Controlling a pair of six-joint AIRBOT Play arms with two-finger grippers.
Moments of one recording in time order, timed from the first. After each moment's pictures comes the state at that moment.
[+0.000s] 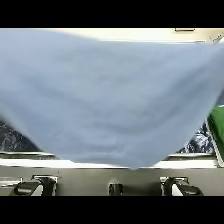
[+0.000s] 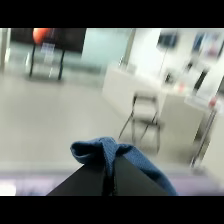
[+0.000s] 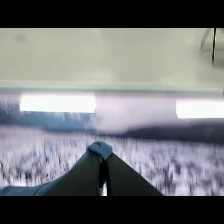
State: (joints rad) left arm -0.04 -0.67 1.48 1.22 -0.78 -1.56; right arm -0.18 -0.91 1.88 -1.30 1.33 1.48
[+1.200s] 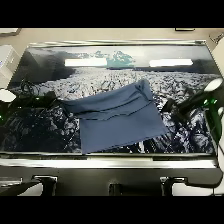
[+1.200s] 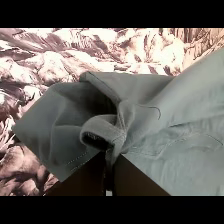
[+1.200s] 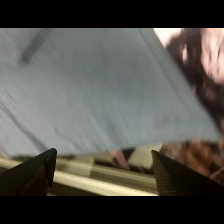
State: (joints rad) left arm 0.10 -1.25 1.08 0.97 -1.00 -1.63; right arm -0.27 -1.52 1.26 -1.05 1.57 1.55
